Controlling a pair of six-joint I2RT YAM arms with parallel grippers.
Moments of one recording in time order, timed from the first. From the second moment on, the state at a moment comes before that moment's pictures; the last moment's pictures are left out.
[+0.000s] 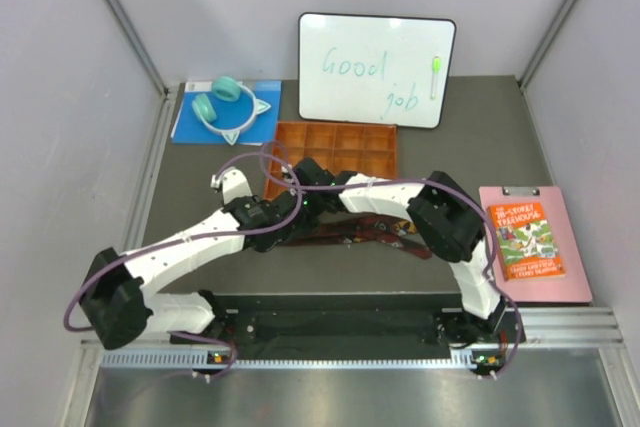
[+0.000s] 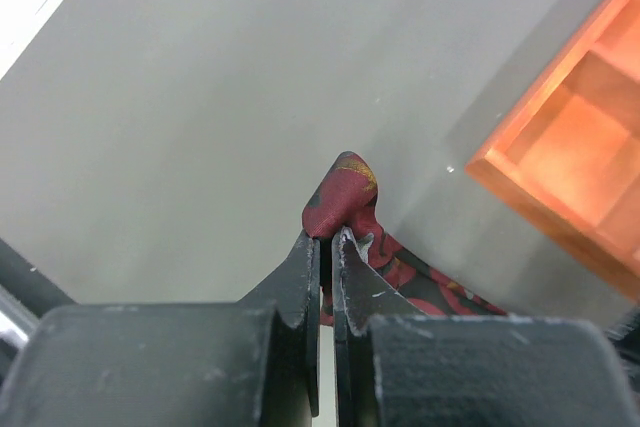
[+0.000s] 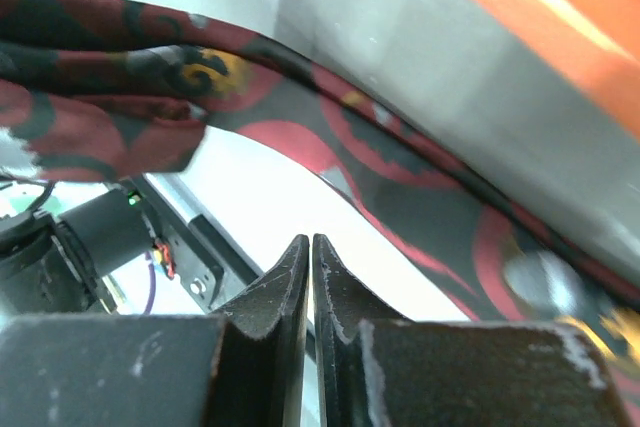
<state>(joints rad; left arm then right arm) -0.84 1.26 0.87 -1.07 -1.00 -1.40 0.95 2.10 1.47 -0.32 -0.44 0.73</state>
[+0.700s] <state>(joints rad) -0.82 1.13 0.83 -0.95 -1.00 -1.25 0.95 2.06 1.49 -0.16 -0.59 0.89</state>
